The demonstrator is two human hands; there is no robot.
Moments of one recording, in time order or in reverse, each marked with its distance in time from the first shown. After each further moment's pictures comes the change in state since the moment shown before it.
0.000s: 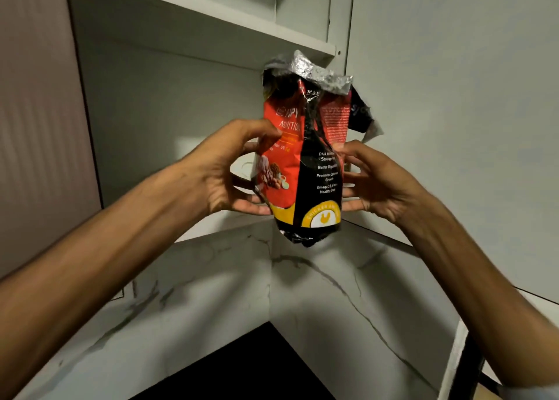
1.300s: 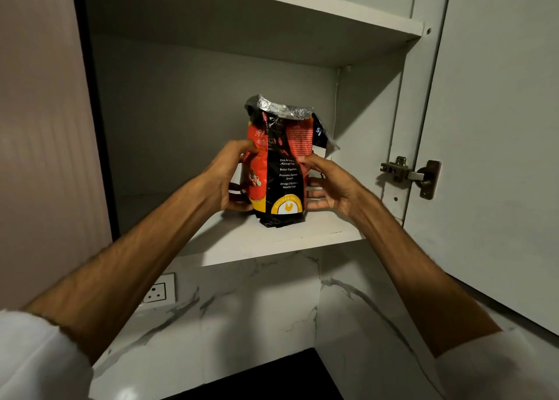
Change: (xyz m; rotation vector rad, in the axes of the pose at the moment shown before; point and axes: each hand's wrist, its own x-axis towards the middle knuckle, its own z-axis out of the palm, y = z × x) left_hand 0.137 -0.022 -0.076 -0.041 0.438 -0.003; right_hand 0.216 0.073 0.078 0.007 -0.245 0.049
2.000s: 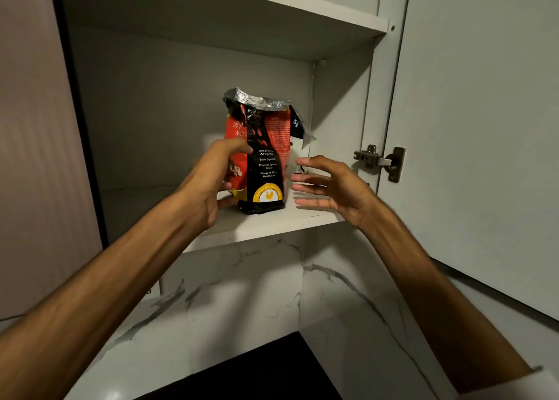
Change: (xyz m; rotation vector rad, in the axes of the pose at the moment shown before) left_hand -0.080 -0.012 0.014 -0.044 0.045 0.187; right_hand -0.087 -0.005 -0.012 0.107 0.014 -0.052
